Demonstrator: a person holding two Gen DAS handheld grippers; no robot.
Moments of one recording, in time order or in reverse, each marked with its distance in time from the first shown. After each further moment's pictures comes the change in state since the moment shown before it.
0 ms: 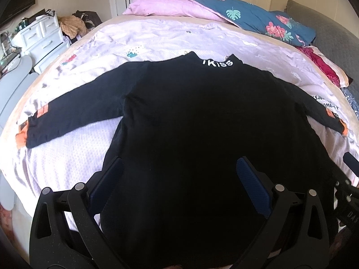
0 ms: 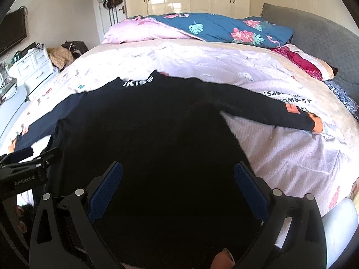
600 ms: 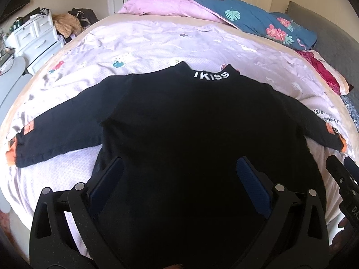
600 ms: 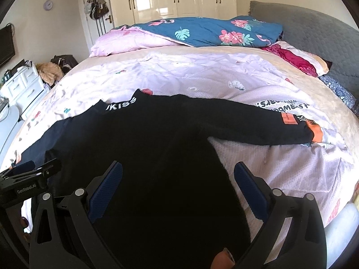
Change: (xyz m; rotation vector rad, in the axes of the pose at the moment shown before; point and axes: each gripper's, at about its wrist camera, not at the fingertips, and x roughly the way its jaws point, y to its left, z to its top) left arm 0.028 -0.019 0.049 -0.012 0.020 -0.032; right arm 0.022 -0.029 0.046 0.085 -0.026 -0.025
